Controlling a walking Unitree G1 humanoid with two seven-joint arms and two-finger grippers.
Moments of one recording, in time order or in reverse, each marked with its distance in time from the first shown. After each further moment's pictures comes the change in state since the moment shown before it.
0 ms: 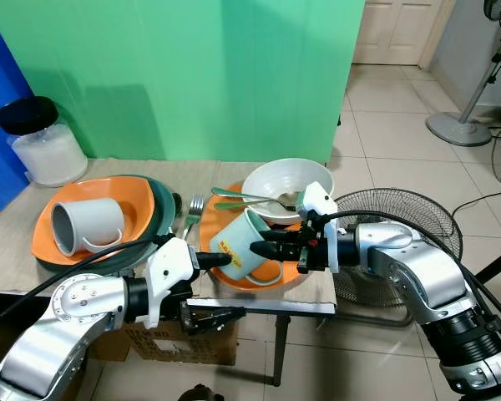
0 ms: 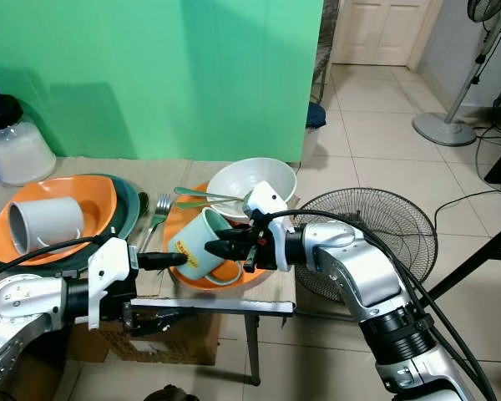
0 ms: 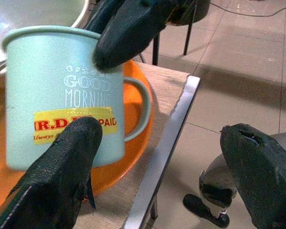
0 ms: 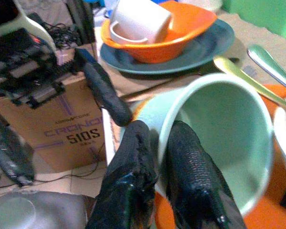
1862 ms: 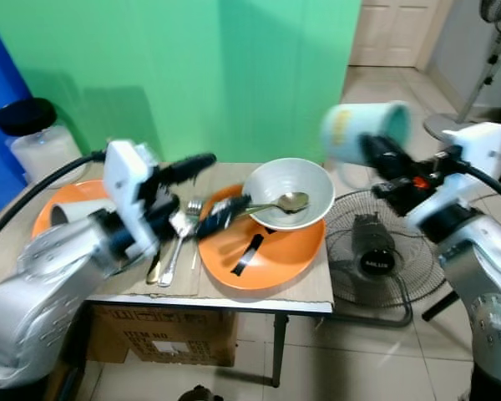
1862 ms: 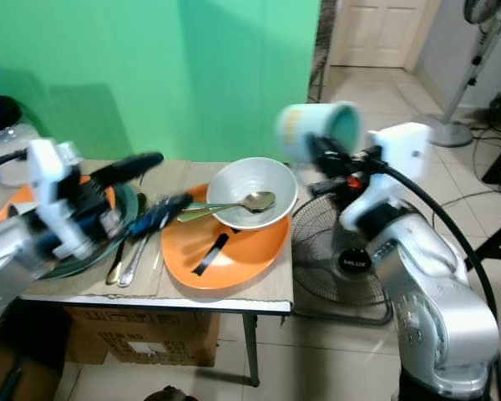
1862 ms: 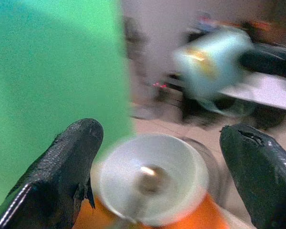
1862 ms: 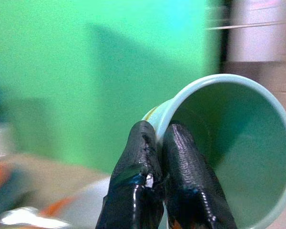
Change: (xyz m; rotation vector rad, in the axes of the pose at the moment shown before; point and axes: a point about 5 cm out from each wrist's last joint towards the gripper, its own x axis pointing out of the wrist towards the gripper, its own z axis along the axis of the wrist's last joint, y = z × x) left arm -0.010 0.038 0.091 -0.063 -0.409 0.432; right arm -0.104 0.021 0.050 -0.058 -0.500 -1.042
